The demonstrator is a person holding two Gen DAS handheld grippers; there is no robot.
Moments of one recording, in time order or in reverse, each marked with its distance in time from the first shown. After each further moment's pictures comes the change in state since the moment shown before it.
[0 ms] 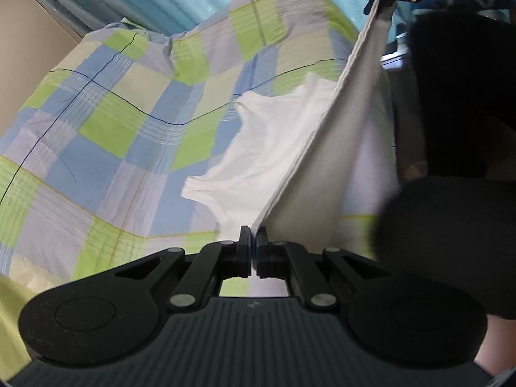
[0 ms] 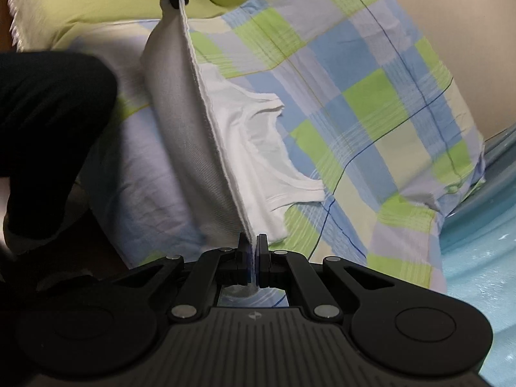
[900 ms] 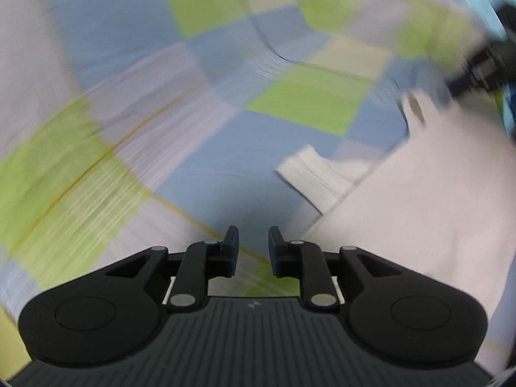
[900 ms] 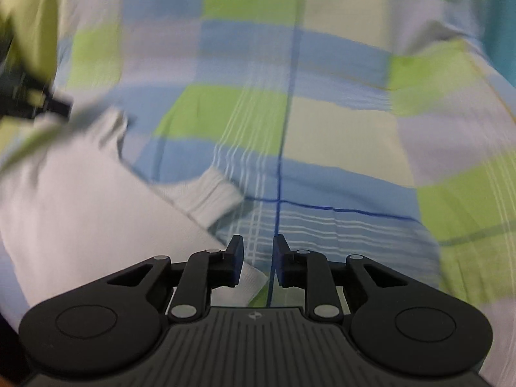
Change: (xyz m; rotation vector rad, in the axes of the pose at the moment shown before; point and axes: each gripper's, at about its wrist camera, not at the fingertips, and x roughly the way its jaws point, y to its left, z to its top) left arm 0.198 0.169 -0.061 -0.713 0.065 -0.094; right arm 0.215 -0.197 -0.053 0.790 -0.005 0.218
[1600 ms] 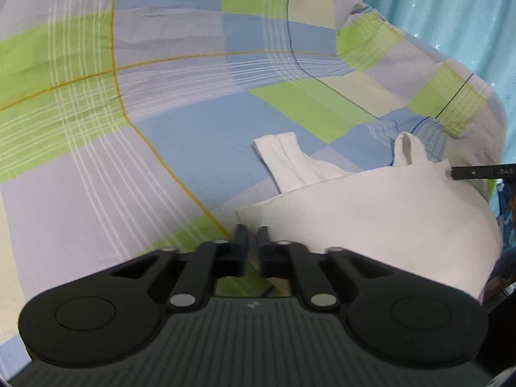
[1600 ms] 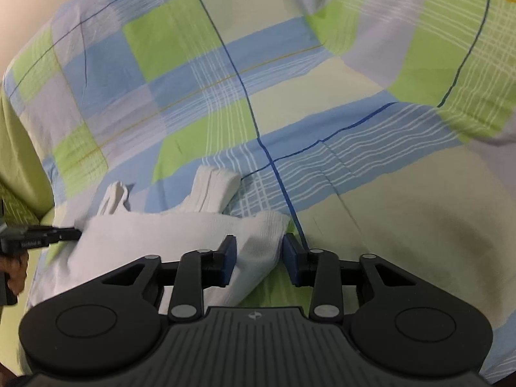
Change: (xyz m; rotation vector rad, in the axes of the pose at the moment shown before) left arm 0.003 -0.024 -0.035 -0.266 -0.059 -0.062; right arm 0.020 -0.016 -0.067 0.446 -0.145 0.120
